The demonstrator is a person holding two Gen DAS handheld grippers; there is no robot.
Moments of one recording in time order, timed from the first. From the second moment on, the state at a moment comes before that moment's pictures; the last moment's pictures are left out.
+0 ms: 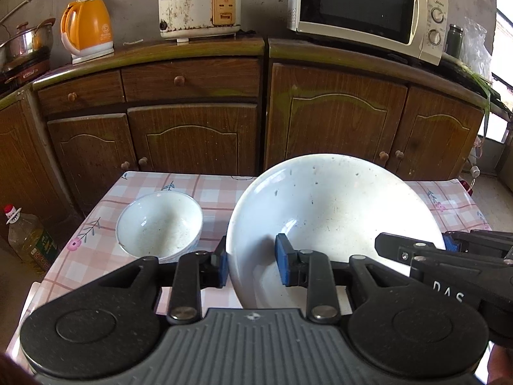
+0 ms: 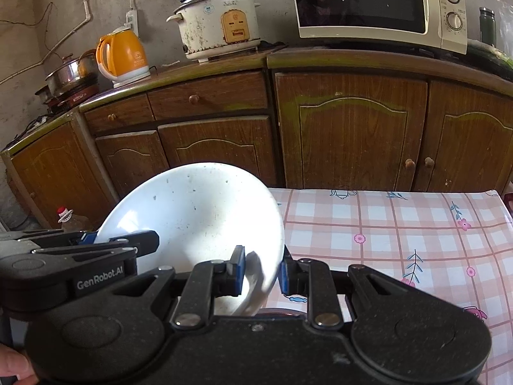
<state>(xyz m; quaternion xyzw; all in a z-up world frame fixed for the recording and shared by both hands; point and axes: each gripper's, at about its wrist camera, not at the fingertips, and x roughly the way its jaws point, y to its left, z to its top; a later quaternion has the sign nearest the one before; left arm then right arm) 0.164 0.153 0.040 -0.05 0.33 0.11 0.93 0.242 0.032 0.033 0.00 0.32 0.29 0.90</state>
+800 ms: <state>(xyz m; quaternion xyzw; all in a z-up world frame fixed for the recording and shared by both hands) 0.085 0.158 0.056 -0.05 0.32 0.14 0.94 0.154 0.037 0.065 0.00 0.30 0.33 0.90</state>
